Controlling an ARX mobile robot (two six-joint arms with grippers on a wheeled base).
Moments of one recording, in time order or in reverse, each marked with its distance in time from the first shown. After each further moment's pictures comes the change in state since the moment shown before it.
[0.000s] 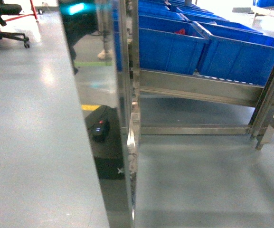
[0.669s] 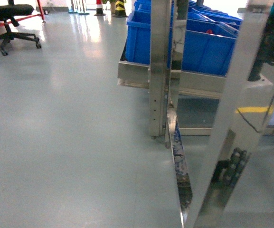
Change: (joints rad) left arm 0.000 0.000 0.000 0.002 -0.001 0.000; right arm 0.000 0.000 0.000 0.000 0.000 0.000
